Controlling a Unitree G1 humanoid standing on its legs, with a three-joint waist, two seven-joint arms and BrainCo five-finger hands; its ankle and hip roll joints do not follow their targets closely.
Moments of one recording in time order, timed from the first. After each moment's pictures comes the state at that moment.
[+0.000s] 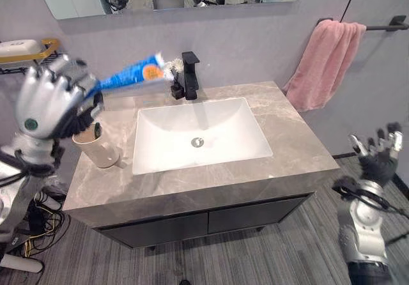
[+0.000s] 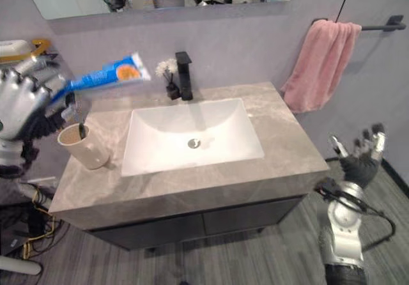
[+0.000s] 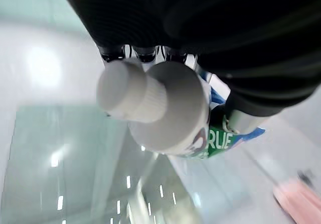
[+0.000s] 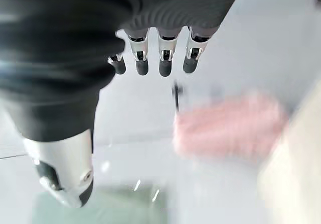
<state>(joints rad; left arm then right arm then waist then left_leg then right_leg) -0.29 1.07 0.11 -0.16 0.84 -0.19 0.56 -0.13 -0.38 -0.04 0.03 0.59 -0.34 -0.36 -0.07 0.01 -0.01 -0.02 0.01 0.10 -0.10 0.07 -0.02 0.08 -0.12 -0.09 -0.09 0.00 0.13</state>
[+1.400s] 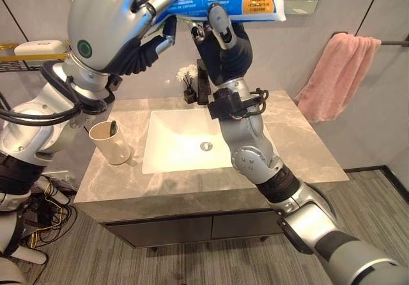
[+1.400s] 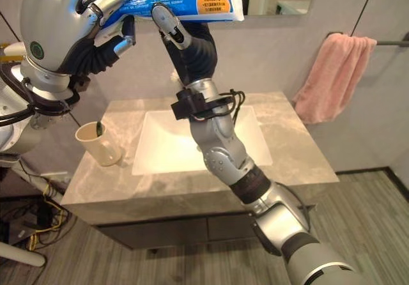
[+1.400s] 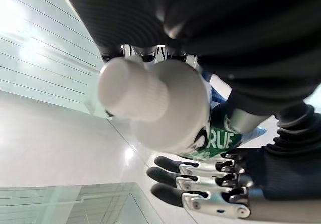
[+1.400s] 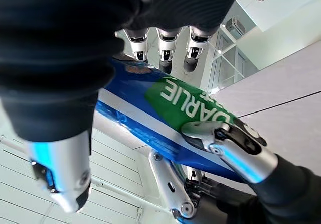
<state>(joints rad) -0.90 1.08 -0.44 -0.10 0.79 -0.16 0.73 -0.92 -0.09 0.49 0.06 0.96 -0.40 -0.14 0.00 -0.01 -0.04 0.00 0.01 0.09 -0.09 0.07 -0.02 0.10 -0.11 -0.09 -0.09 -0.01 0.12</state>
